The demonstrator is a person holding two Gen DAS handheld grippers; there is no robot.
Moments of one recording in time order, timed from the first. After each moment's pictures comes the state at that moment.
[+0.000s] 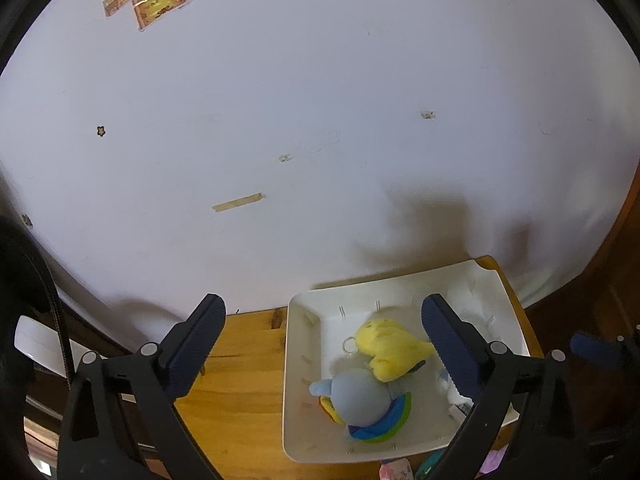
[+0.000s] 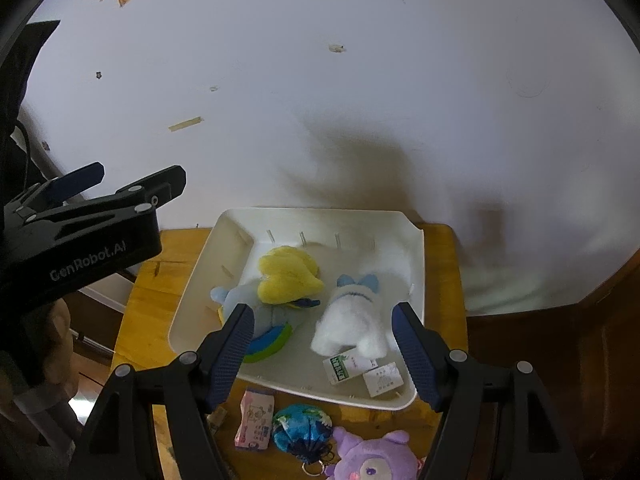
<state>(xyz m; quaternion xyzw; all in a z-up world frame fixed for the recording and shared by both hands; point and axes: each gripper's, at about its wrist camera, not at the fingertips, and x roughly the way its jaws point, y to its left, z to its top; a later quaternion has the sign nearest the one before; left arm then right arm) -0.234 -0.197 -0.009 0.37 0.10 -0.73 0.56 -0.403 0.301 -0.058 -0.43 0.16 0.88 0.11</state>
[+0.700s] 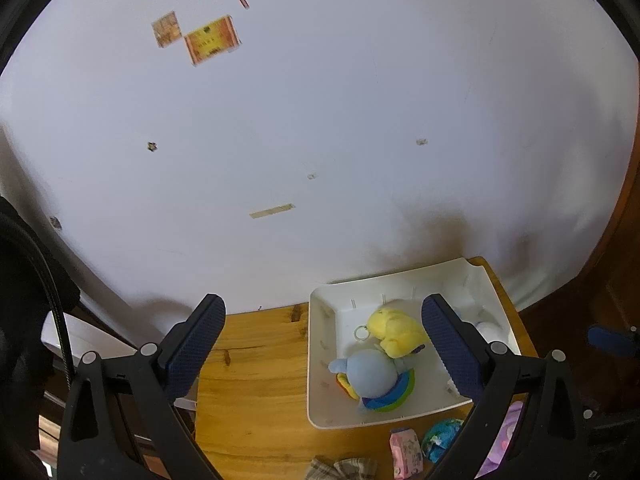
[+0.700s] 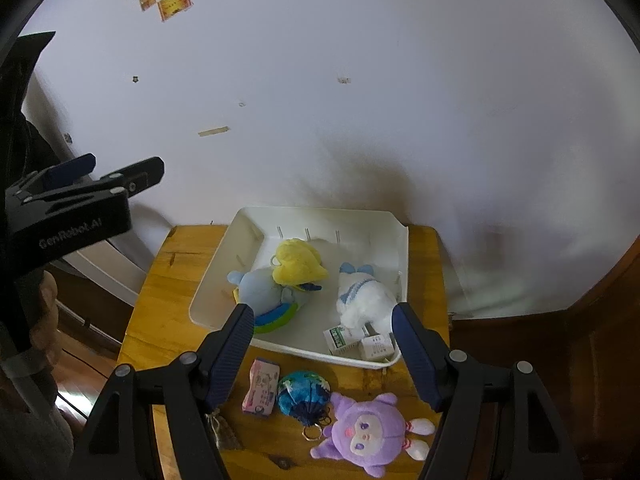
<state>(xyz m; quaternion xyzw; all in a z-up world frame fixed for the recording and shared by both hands) -0.200 -0.146 0.033 0.35 0.08 -0.74 0.57 -0.337 0.277 -0.013 -0.41 0.14 0.89 0.11</state>
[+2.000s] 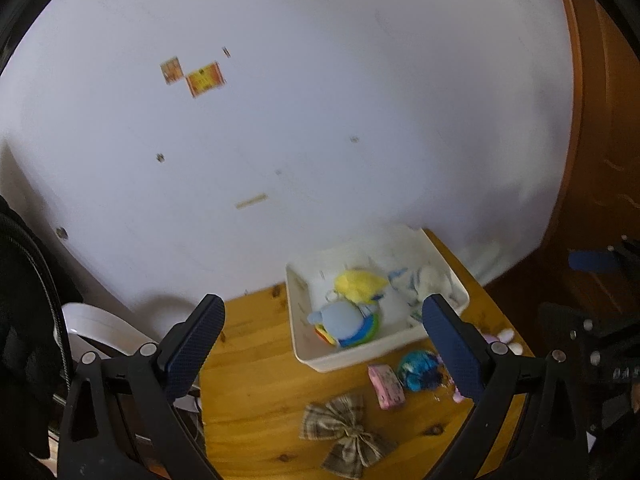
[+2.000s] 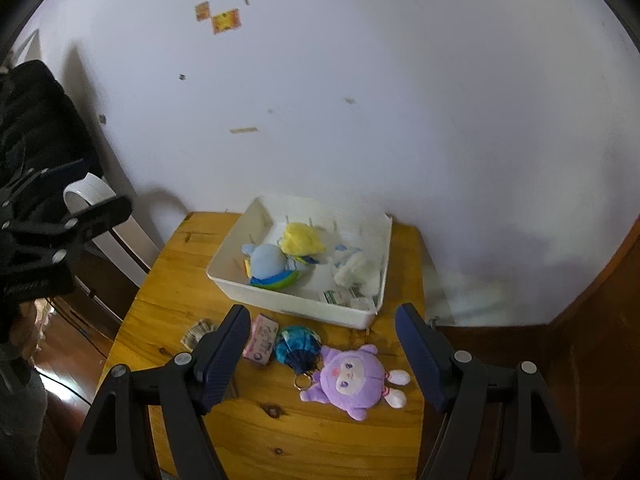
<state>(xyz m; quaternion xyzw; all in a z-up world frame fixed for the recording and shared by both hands) -0.159 -0.023 0.043 0.35 0.05 -0.78 0.51 -0.231 0.237 0.008 -0.39 0.11 0.91 0.12</state>
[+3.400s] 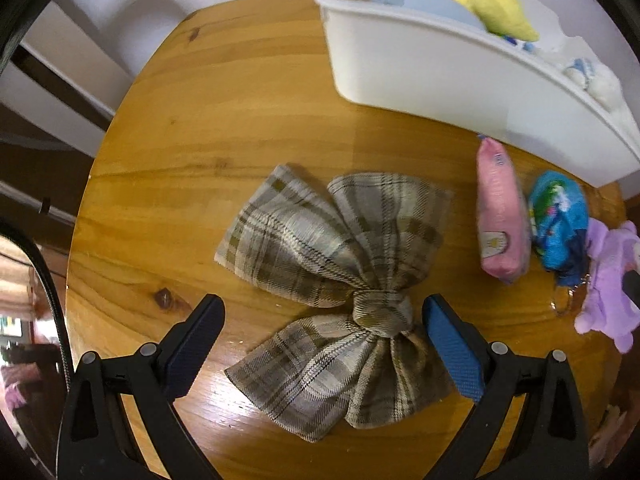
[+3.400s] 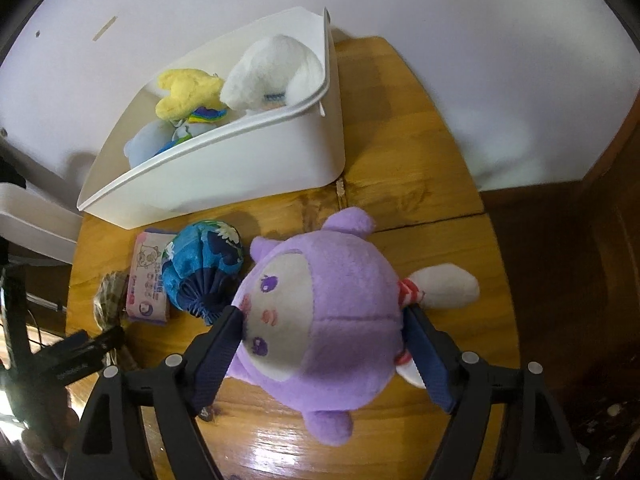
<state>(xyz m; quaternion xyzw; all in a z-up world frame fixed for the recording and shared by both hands) -0.102 -0.072 -0.264 0.48 0.37 -0.56 0.56 -0.269 0.293 -0.235 -0.50 0.28 0.80 0.15</state>
